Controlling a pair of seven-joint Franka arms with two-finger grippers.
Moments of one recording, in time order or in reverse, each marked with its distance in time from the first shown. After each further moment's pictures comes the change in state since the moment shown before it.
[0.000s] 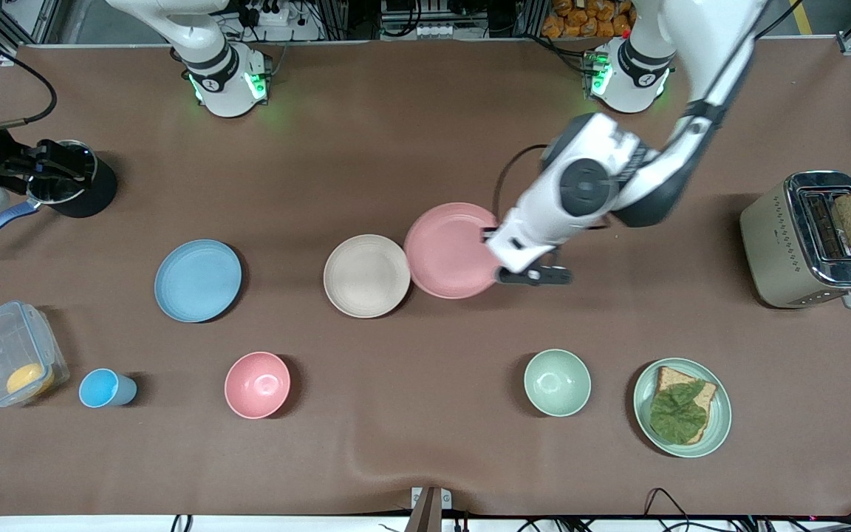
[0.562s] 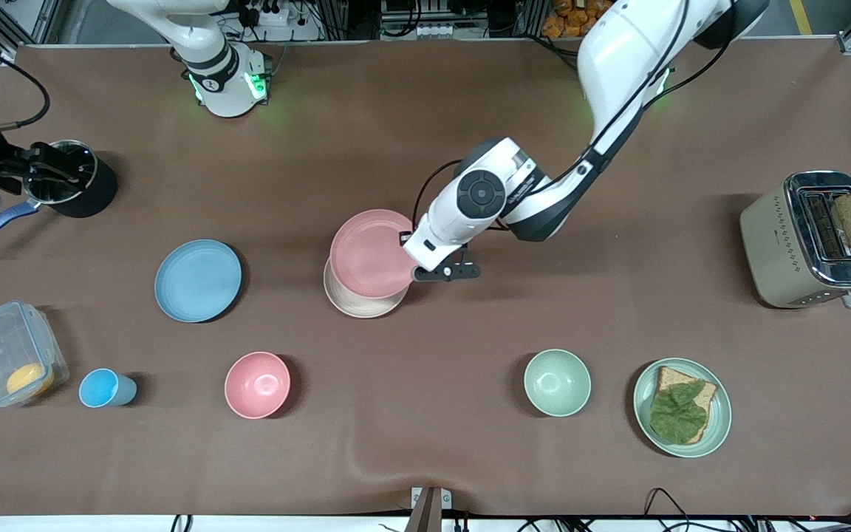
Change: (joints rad) left arm -0.203 0.242 0.035 0.103 0.000 0.280 -0.166; right arm -0.030 0.008 -0.001 -0.007 0.000 0.002 0.002
